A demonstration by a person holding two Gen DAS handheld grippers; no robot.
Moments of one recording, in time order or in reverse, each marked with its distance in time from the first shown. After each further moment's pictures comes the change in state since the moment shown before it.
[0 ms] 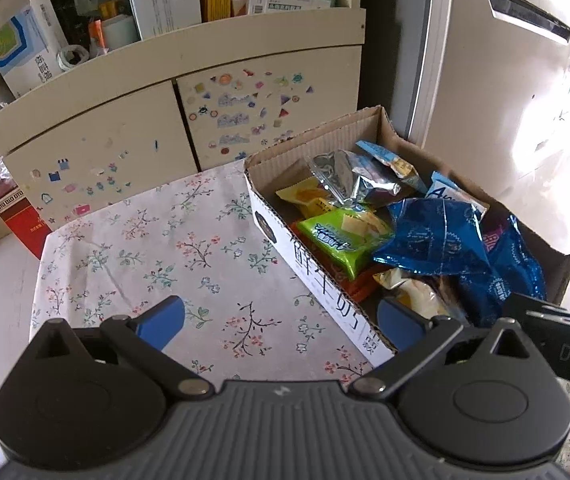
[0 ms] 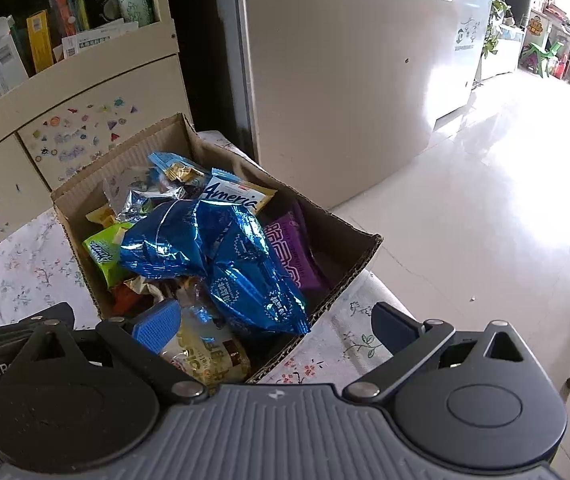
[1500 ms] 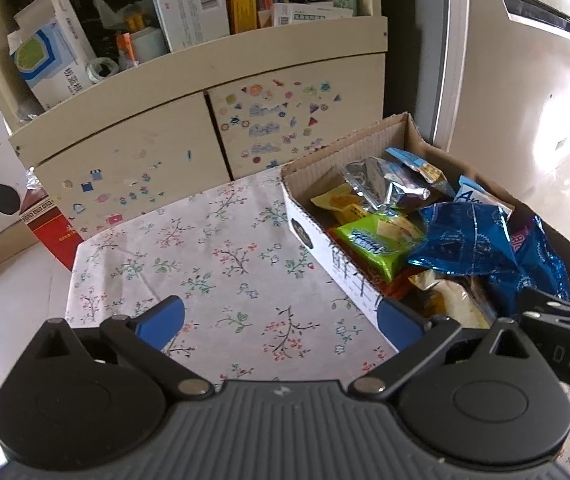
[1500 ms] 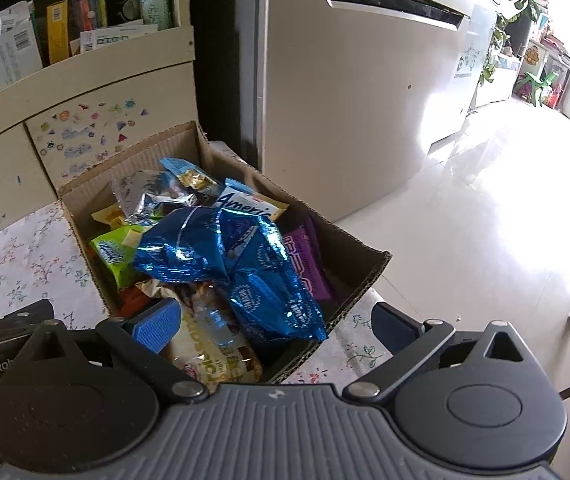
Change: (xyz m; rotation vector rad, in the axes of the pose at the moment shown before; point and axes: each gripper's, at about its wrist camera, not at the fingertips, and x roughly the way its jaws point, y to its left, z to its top) left arm -0.010 0.015 -0.003 0.021 -0.026 0.075; right arm -0.010 0.027 -0.006 -0.059 -0.050 -0.052
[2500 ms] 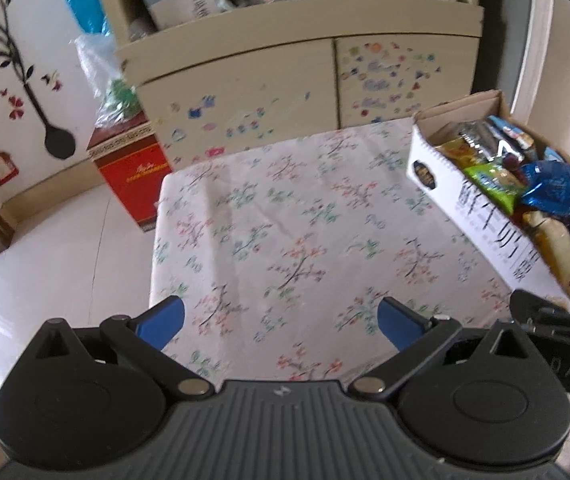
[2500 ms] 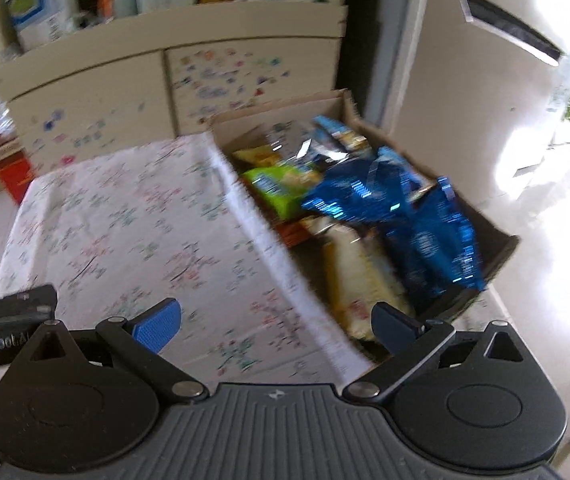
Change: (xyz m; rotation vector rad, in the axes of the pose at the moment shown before) left arm -0.012 0.105 -0.063 -0.109 0.068 0.099; right arm -0.016 0.090 -0.049 -0.211 0.029 0.185
